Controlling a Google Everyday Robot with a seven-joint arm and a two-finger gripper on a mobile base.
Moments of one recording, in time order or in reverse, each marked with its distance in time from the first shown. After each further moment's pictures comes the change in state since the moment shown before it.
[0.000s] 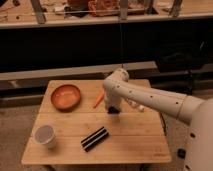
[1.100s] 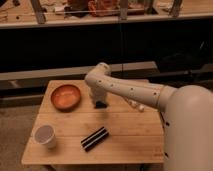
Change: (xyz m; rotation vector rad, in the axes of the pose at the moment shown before) arm 0.022 -0.081 -0.004 -0.012 0.023 -0.088
